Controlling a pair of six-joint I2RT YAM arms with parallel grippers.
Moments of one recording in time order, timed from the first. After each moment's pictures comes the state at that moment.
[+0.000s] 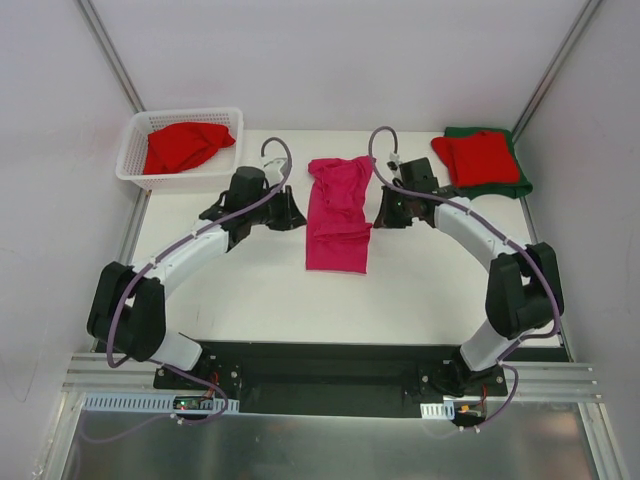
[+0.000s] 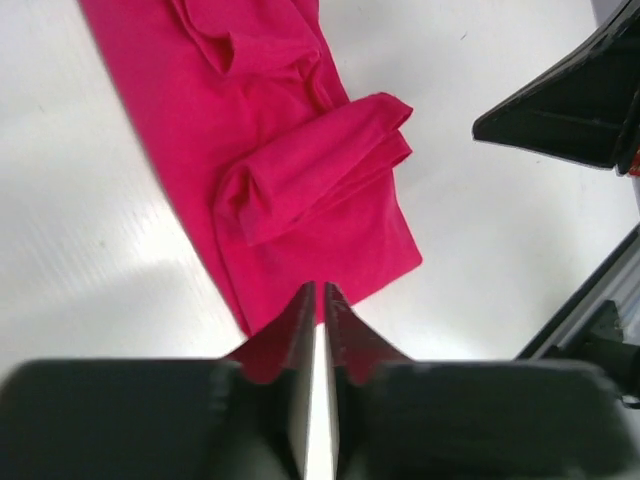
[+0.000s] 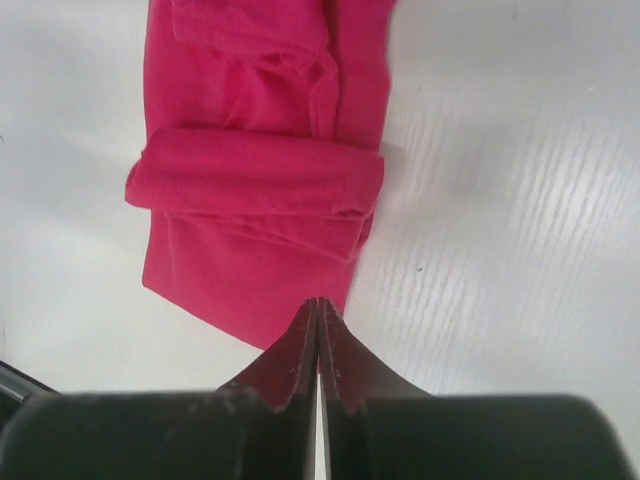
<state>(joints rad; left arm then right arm) -0.43 1.47 1.01 -0.13 0.40 -0.41 0.38 1.65 1.24 -0.50 -0.22 0.36</state>
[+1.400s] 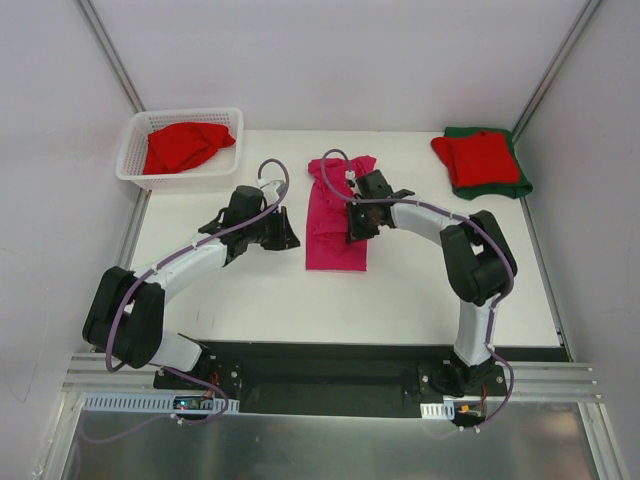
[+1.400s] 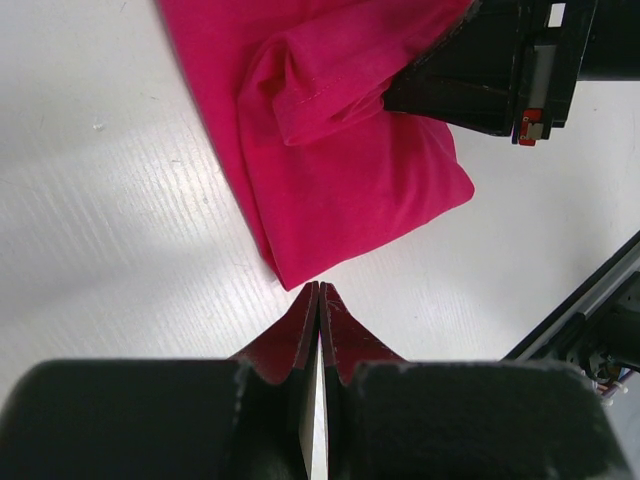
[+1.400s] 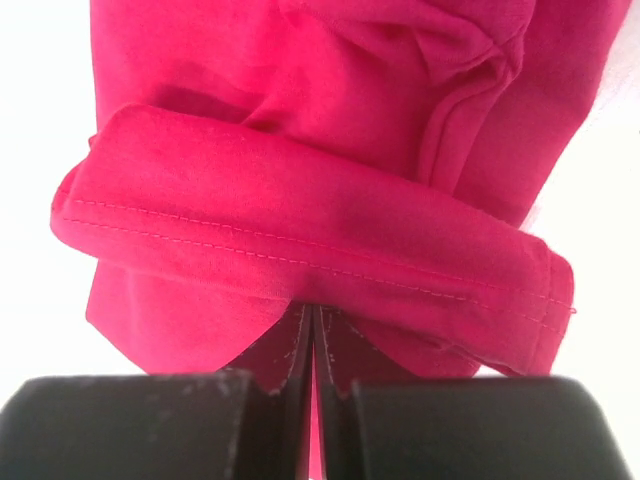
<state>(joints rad) -0.43 1.42 0.83 -0.12 0.39 -0.44 0.53 1.95 1.32 -0.41 -0.22 0.32</state>
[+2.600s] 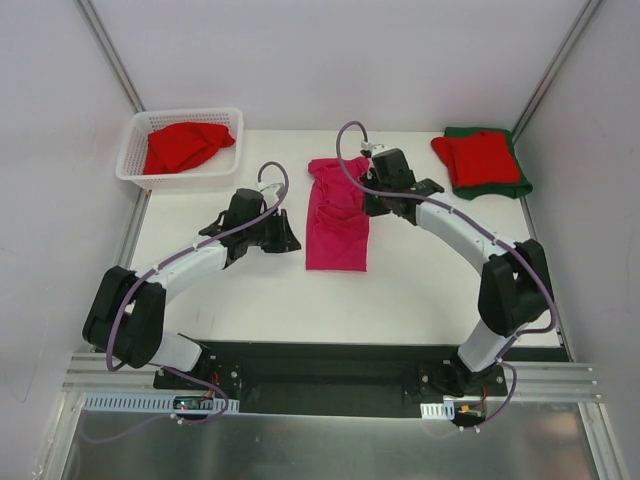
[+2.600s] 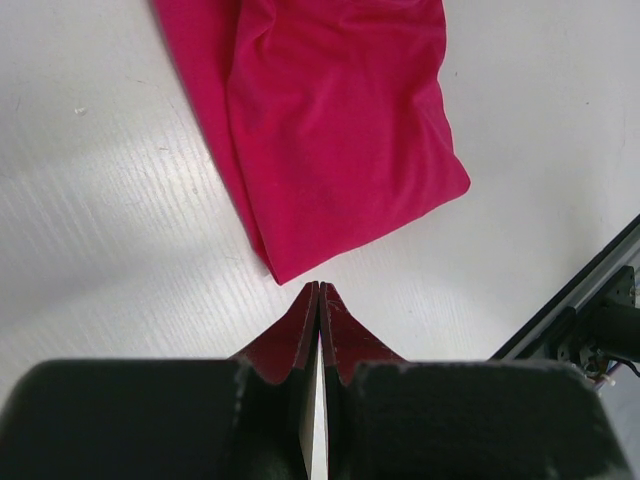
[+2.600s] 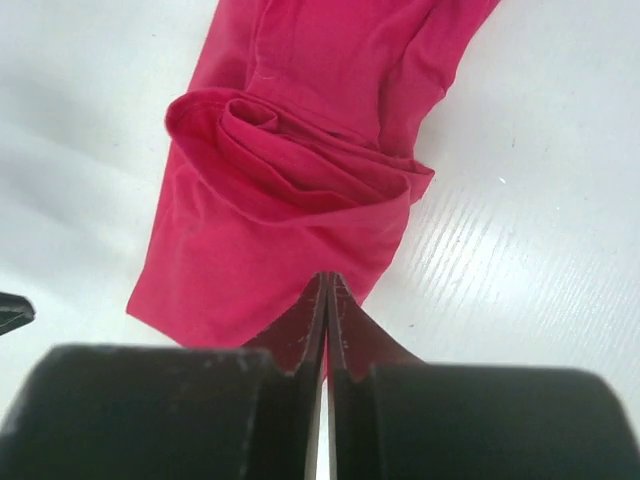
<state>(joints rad) -0.43 1.42 0.80 -0.09 0.41 -0.47 0.53 1.70 1.35 -0.45 0.03 0.23</state>
